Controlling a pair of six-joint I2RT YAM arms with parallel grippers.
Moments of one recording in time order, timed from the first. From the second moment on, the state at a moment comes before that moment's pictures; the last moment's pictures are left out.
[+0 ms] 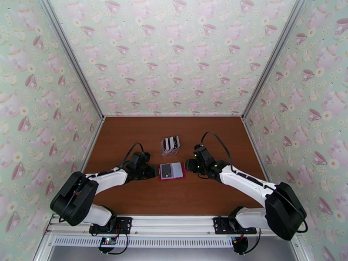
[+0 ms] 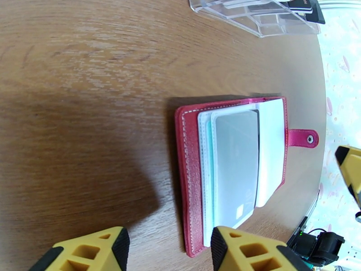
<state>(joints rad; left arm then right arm) -0.48 1.47 0.56 -0.06 0.35 -0.68 0.64 1.34 0.75 -0.35 0.03 0.65</state>
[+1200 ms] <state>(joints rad) -0.50 1.50 0.56 0.01 0.35 -0.74 0.63 1.64 0.80 -0.18 -0.05 0.62</state>
